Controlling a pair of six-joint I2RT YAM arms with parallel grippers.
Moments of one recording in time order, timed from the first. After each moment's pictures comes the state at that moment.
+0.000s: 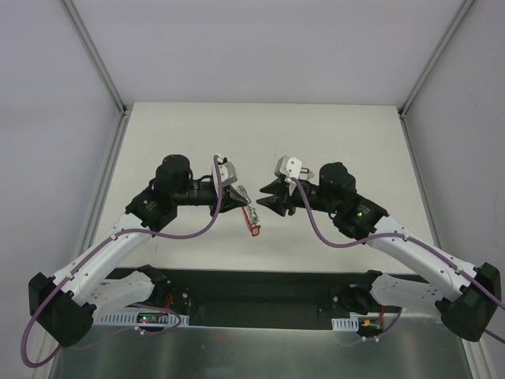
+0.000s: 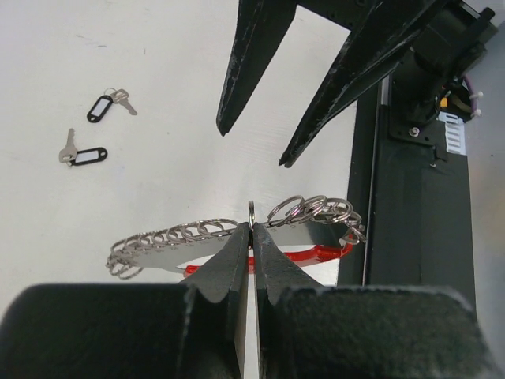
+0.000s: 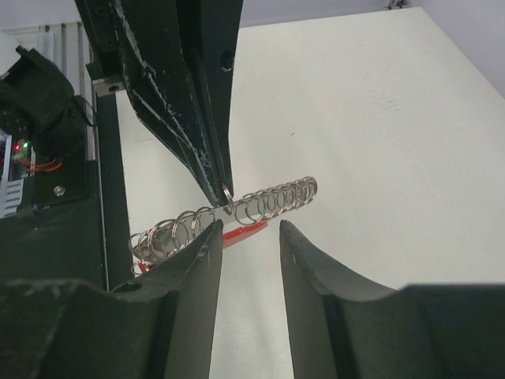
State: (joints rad) left arm -0.58 0.98 0.84 -0.20 0.78 0.16; right arm 0.83 1.04 0.87 -0.02 -0.45 -0.16
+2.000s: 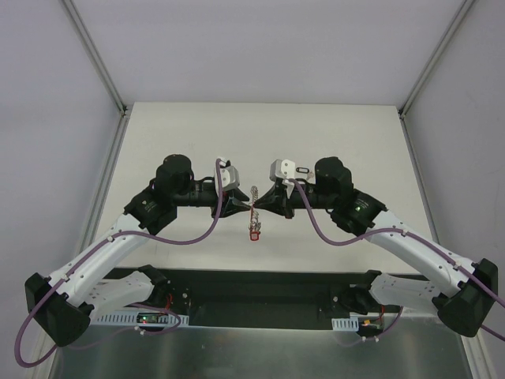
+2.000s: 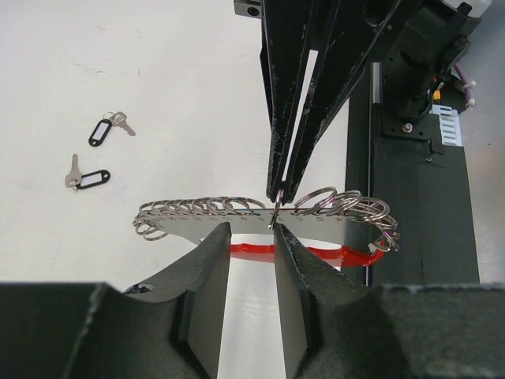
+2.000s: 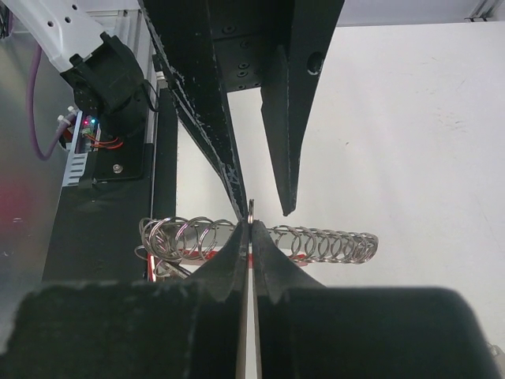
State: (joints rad) left arm -0.63 0.97 0.88 -0.26 0.77 0.22; right arm 0.83 1.09 0.95 -0.13 -0.65 -0.21
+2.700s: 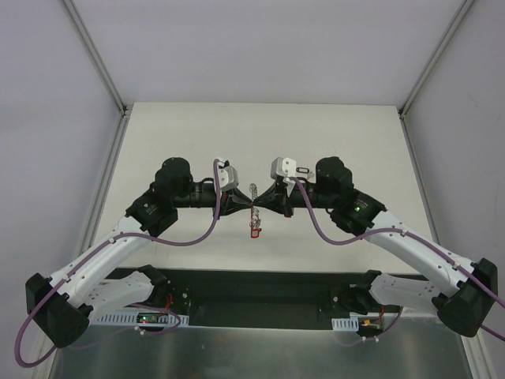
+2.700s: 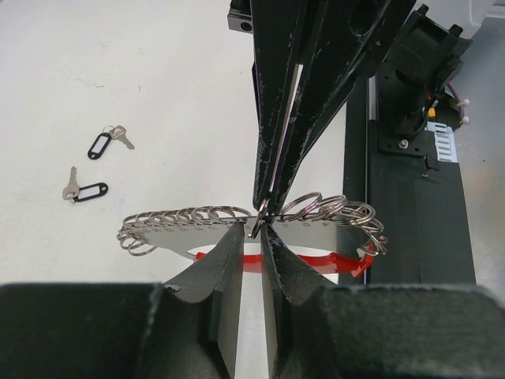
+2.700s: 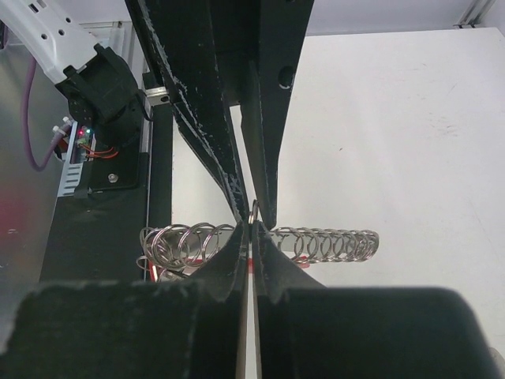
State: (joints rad) left arm -0.64 0.96 0.84 -0.15 0.78 0.16; right arm 0.83 1.09 0.94 -0.09 -0.64 -0.18
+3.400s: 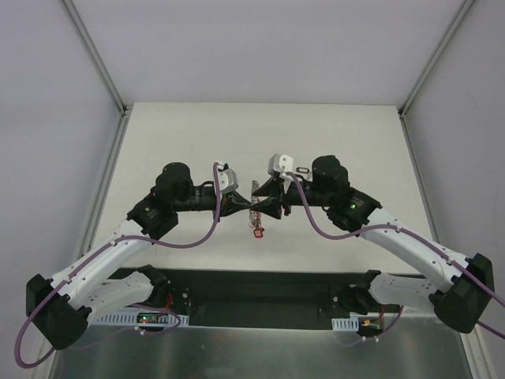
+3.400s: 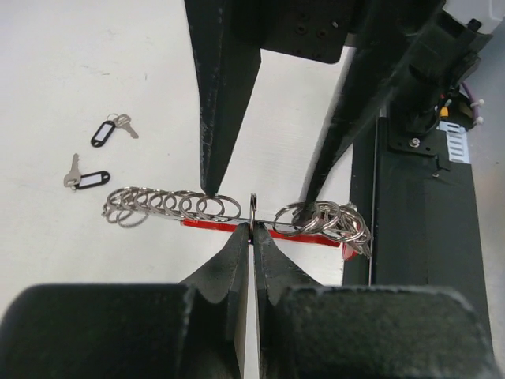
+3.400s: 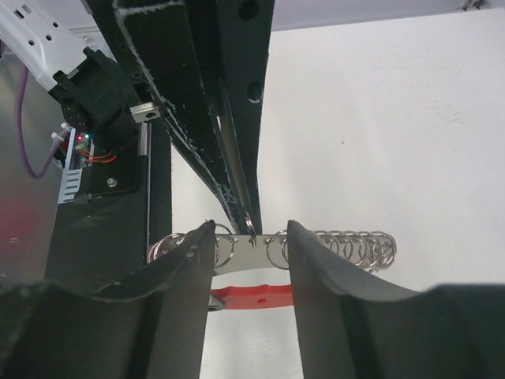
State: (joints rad) left arm -0.64 0.94 0.78 -0.10 0.76 0.14; right arm 0.82 1.13 0.94 -0.07 -0.63 -0.15
